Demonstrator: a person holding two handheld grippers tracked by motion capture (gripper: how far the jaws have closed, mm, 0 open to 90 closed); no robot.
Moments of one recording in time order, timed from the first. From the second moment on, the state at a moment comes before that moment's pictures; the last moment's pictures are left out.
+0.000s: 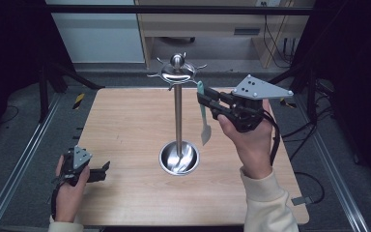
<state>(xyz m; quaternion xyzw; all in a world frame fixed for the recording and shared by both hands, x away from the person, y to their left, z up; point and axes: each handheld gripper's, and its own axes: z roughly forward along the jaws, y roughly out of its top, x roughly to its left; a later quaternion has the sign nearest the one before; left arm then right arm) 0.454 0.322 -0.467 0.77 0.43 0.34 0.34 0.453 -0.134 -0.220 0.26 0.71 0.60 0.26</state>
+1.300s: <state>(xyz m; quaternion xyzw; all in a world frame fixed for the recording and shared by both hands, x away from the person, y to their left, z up) 0.455 0.321 -0.468 0.77 0.43 0.34 0.33 0.460 -0.122 -0.229 0.27 0.69 0.62 0.26</state>
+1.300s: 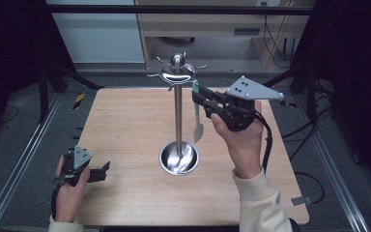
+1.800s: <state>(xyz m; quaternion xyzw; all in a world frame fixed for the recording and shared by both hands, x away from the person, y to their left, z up) 0.455 0.321 -0.468 0.77 0.43 0.34 0.33 0.460 -0.119 -0.231 0.27 0.69 0.62 0.26</state>
